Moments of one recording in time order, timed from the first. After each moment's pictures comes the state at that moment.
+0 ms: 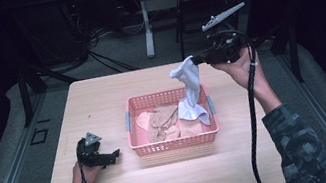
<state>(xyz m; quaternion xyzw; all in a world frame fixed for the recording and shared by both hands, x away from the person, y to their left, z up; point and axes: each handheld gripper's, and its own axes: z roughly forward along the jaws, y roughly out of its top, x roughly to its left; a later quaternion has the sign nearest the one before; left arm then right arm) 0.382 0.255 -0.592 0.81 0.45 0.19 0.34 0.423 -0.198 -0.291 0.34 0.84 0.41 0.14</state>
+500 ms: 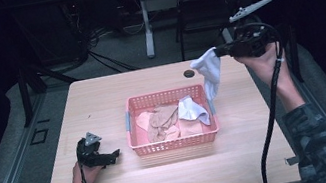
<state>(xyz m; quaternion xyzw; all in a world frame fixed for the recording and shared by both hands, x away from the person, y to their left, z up) 0.382 0.255 -0.592 0.81 0.45 0.19 0.33 0.413 -0.254 -0.283 0.38 0.81 0.41 0.17</state>
